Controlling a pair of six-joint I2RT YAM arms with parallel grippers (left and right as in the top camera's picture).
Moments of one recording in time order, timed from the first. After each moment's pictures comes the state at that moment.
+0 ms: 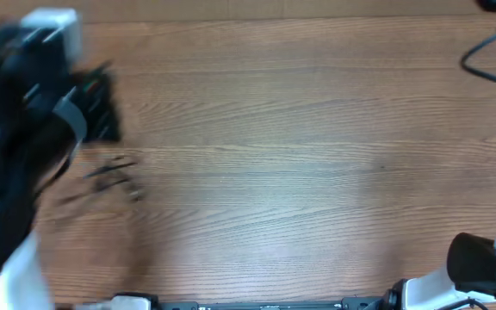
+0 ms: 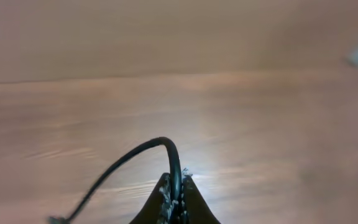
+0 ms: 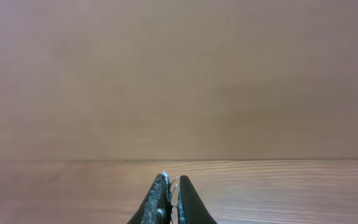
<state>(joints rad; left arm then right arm) -0.13 1.49 2.40 -1.51 0.16 -0.09 -0.23 1.73 2.24 -0.88 -0.43 0.08</state>
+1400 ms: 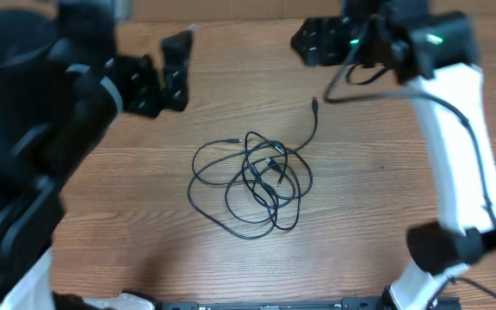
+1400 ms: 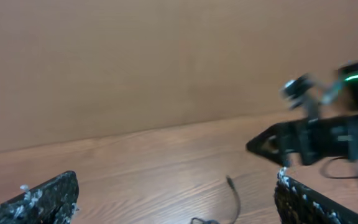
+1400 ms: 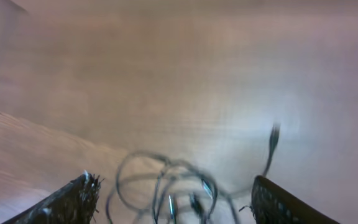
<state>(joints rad) -0.35 1.49 2.51 -1.37 -0.06 -0.15 0.30 1.92 2.24 -1.27 -0.25 0.25</state>
